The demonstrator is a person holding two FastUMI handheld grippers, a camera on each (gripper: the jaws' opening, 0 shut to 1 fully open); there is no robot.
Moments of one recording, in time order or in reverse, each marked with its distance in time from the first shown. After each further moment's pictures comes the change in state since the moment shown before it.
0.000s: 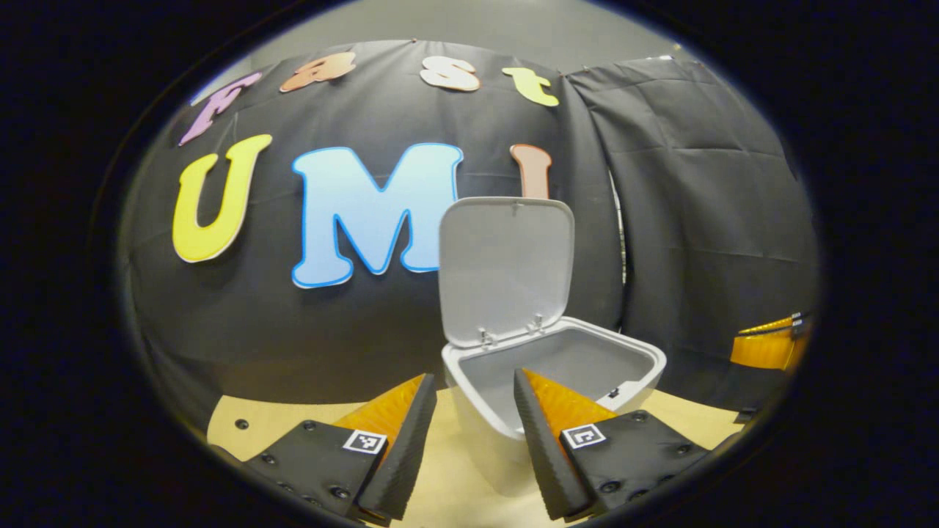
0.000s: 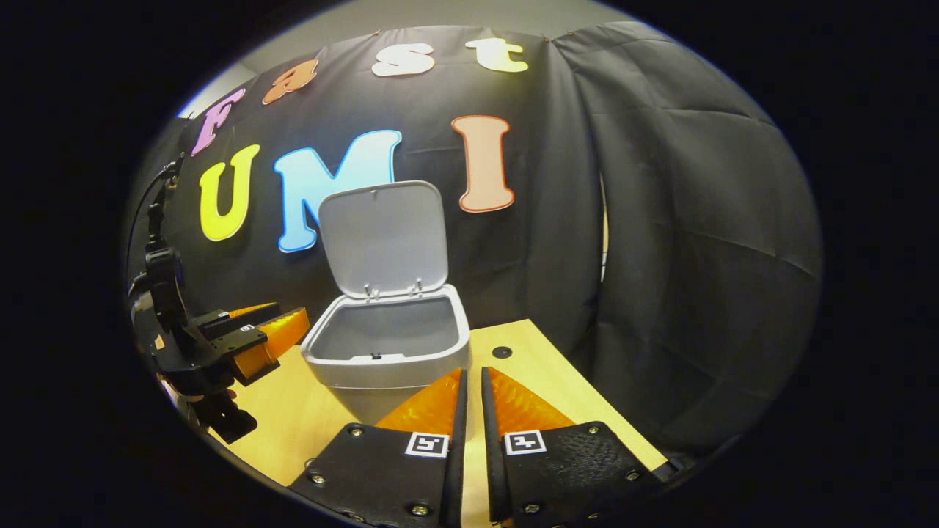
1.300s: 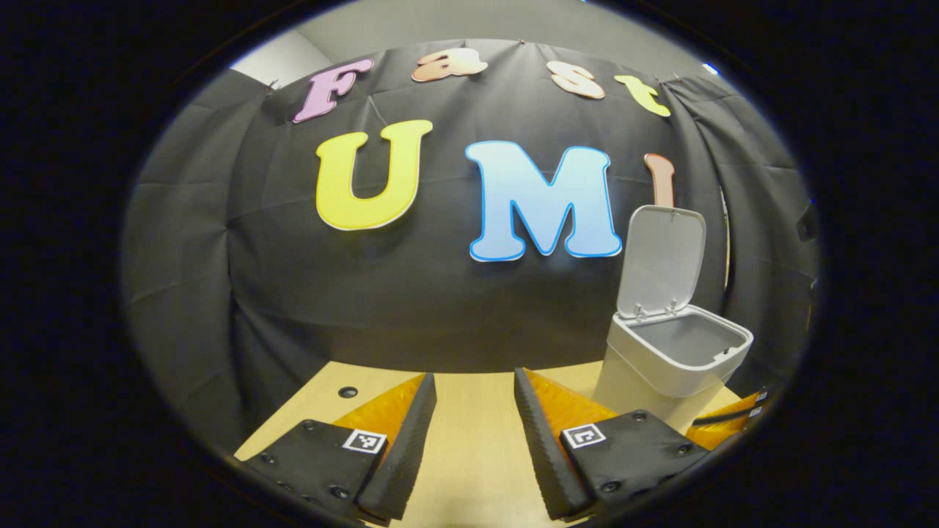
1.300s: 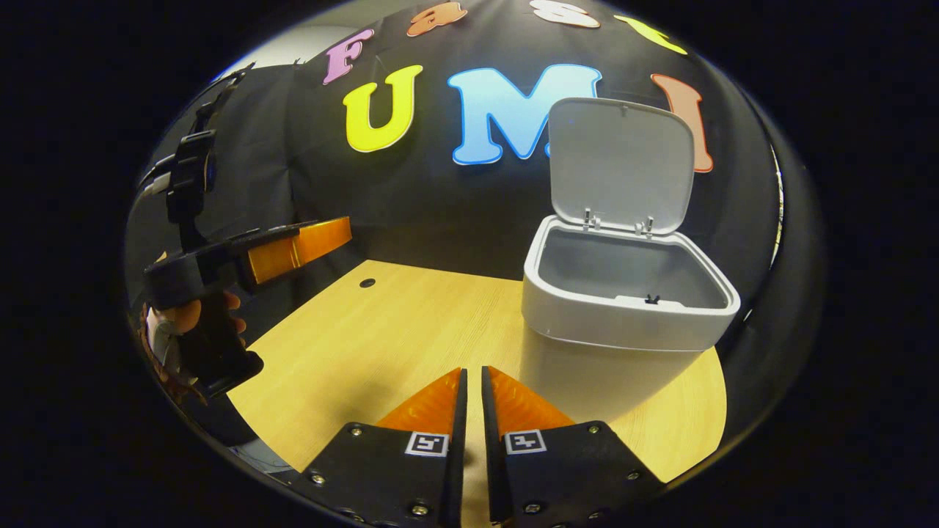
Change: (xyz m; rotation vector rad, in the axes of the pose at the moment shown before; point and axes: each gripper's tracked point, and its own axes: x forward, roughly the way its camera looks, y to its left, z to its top) left arm -0.122 0.161 -0.023 -0.100 0.035 0.404; right arm 0.010 0.184 -0.086 -0.247 0.235 0.542
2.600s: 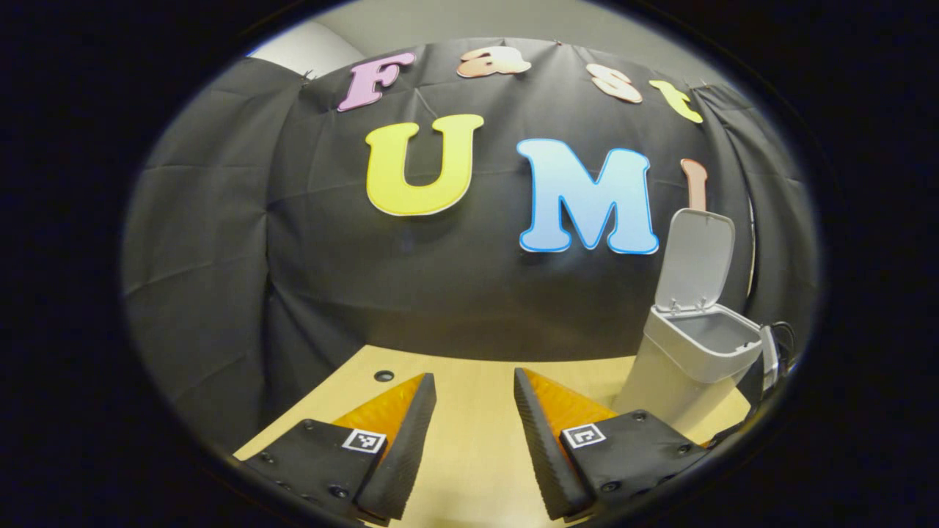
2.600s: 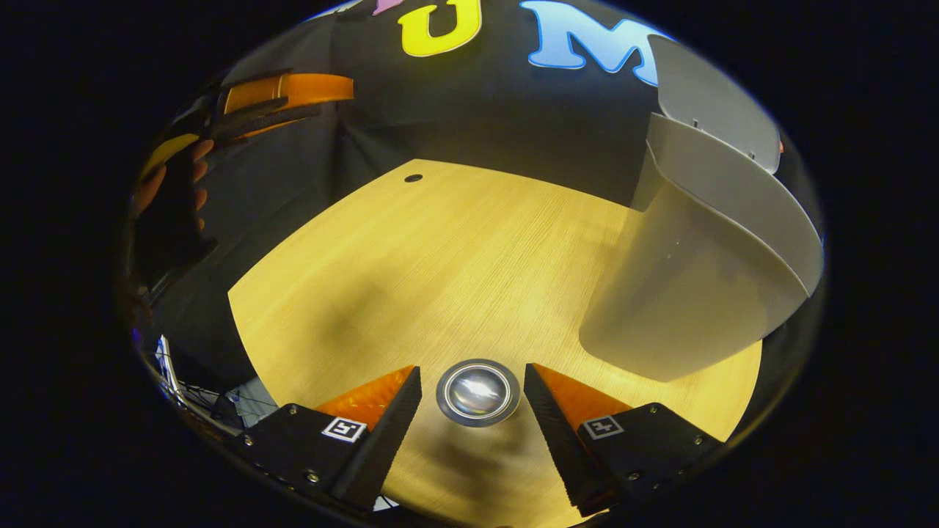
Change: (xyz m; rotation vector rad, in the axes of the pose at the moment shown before) left arm -0.034 0.067 -0.017 -0.051 0.024 0.130; right arm 0.050 0.039 -0.109 -0.139 0.350 0.157
